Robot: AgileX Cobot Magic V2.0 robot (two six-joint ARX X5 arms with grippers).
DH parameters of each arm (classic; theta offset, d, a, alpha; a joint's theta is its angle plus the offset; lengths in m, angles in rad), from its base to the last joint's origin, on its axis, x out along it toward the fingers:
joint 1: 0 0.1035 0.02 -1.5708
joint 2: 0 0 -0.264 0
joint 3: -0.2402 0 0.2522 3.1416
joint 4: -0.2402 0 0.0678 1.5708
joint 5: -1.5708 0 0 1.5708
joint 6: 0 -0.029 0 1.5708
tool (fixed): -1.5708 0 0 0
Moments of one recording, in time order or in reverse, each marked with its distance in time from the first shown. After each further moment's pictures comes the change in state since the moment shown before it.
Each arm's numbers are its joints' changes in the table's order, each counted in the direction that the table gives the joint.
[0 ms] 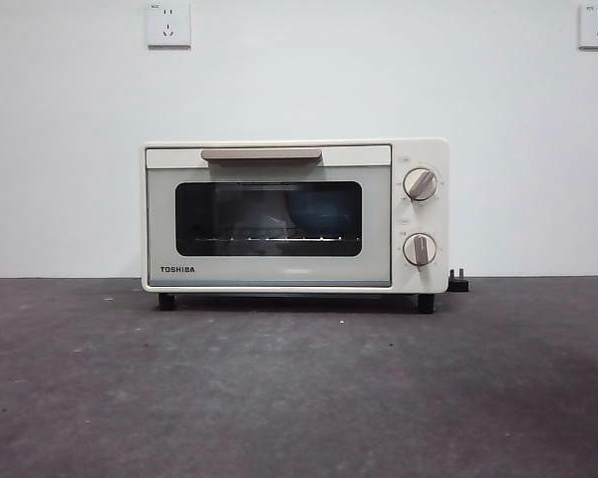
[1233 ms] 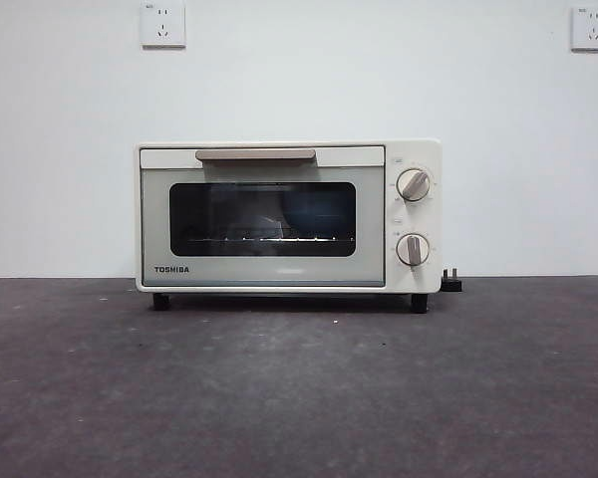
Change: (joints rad) left arm 0.000 -0.010 0.000 0.000 0.000 -0.006; right arm 0.264 0.917 -1.297 -0.217 0.103 -0.186
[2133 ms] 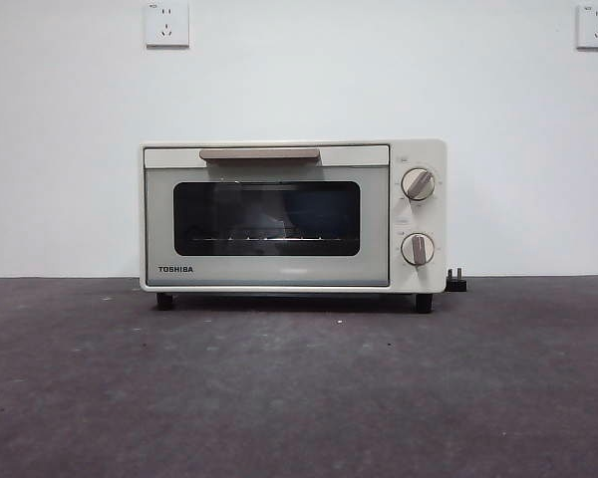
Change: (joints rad) left arm 0.000 -0.031 0.000 -0.001 -0.001 0.000; right arm 0.369 0.605 -0.651 -1.041 0.290 0.164
